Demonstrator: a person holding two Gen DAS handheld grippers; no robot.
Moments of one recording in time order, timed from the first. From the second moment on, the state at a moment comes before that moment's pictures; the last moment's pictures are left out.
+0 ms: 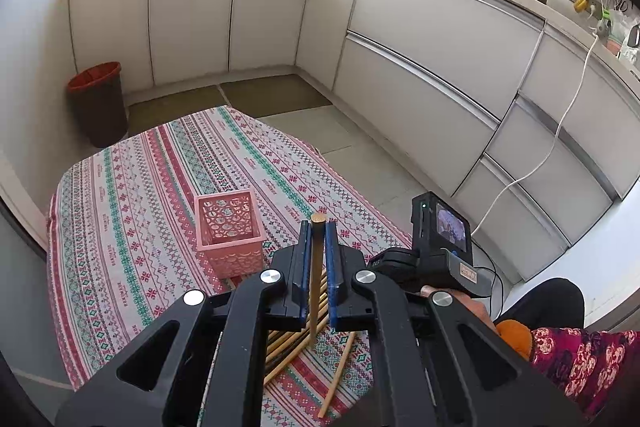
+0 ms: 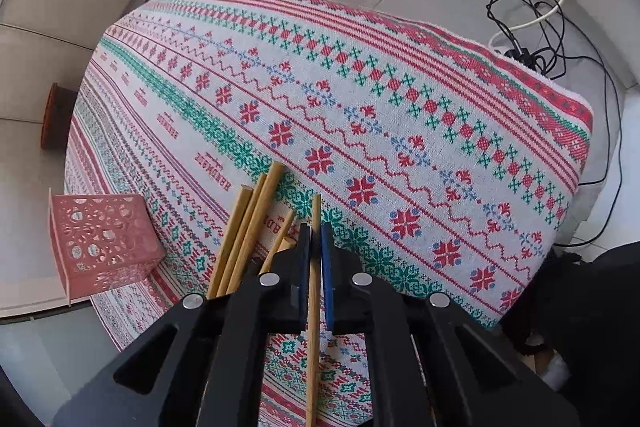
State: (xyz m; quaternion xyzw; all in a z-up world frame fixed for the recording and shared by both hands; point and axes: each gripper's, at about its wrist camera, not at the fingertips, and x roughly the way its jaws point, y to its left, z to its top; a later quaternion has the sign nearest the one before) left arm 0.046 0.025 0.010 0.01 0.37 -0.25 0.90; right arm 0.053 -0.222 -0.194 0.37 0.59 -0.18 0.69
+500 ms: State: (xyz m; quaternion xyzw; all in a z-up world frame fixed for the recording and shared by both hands) left arm 0.038 0.034 0.048 0.00 0.32 -0.22 0.92; right arm 0.014 -0.222 0.000 0.26 0.40 -0.09 0.87
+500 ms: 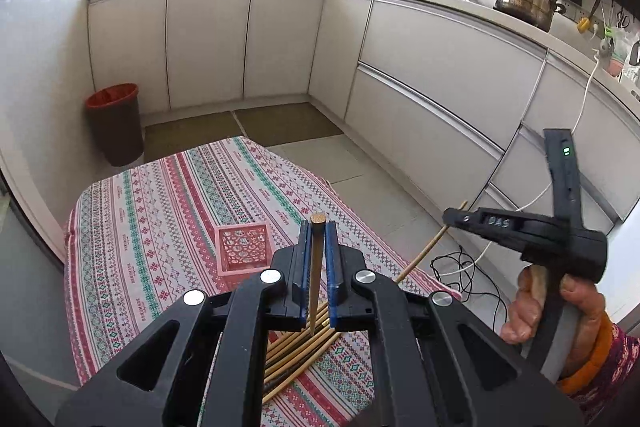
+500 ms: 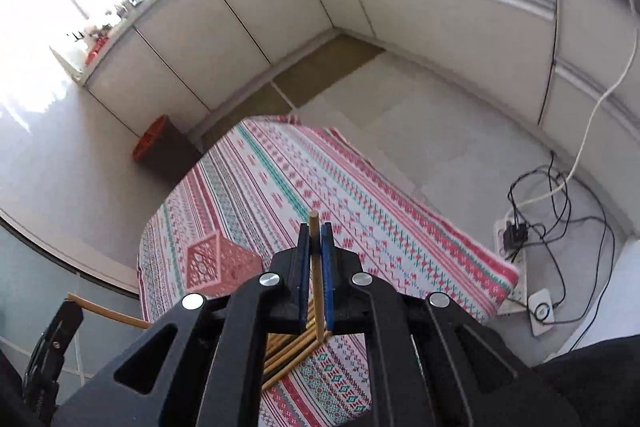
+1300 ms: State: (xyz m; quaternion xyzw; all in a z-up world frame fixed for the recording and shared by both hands) left arm 0.130 0.071 0.074 -0.08 0.28 -0.10 0.95; right arm 0.119 -0.157 0.084 0.21 0.33 0.06 0.92
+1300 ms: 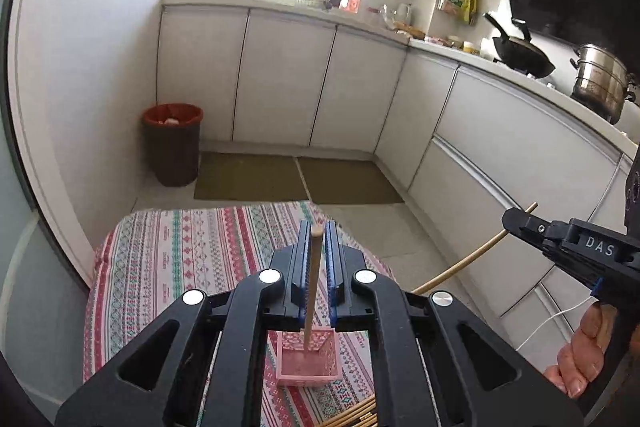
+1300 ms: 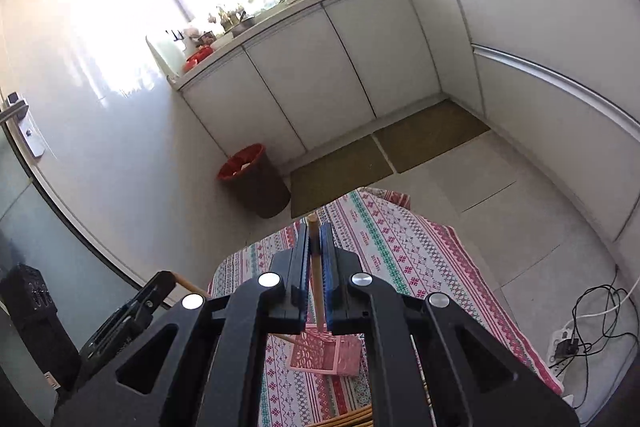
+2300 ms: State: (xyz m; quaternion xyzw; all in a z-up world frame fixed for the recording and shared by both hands) left arm 0.123 0.081 0.051 -0.07 0.31 -0.04 0.95; right arm 0.119 -0.131 0.030 0.10 0.33 -0.02 0.94
